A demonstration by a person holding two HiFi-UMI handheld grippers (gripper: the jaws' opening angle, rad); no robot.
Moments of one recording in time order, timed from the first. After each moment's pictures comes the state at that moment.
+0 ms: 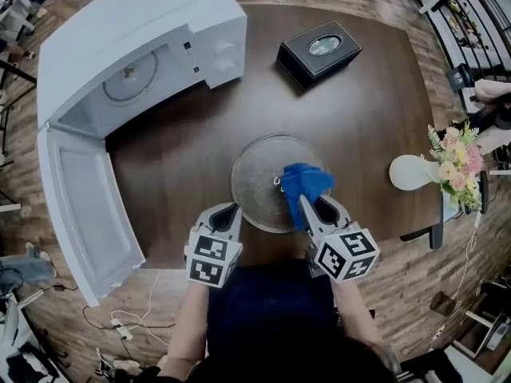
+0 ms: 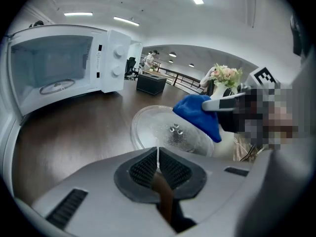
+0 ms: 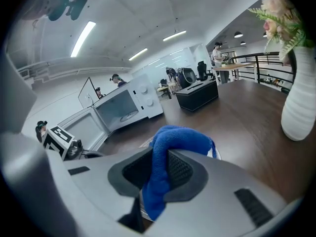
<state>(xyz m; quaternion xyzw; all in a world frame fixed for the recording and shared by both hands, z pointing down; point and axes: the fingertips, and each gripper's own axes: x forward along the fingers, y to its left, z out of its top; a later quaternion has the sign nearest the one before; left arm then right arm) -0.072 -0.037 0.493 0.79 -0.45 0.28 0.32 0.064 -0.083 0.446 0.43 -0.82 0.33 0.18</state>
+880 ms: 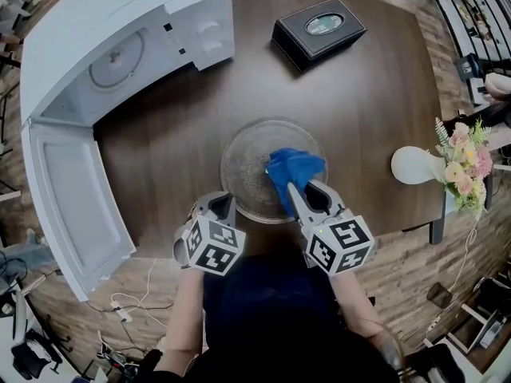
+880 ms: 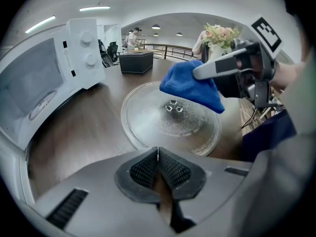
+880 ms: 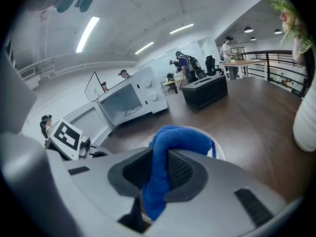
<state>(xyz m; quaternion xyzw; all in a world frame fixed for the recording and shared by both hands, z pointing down) -0.062 -0.032 0.529 0.76 -0.39 0.45 0.26 0.056 -0.093 0.458 0.39 -0.84 0.32 0.21</state>
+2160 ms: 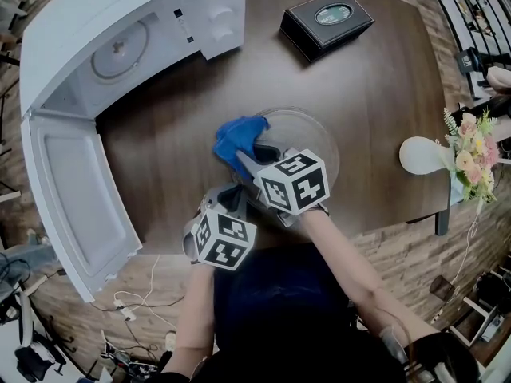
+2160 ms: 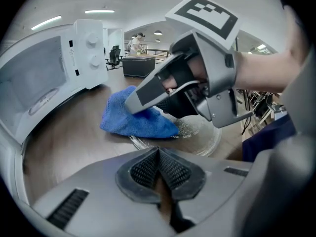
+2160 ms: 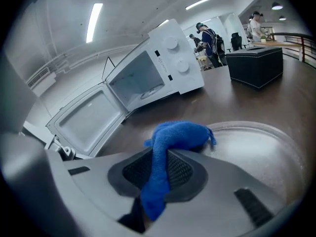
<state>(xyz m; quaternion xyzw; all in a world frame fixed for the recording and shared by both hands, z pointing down) -0.064 -0.031 0.529 0.77 -0.39 0.42 0.27 -0.078 -0.117 0.511 0.24 -0.86 0.35 0.27</state>
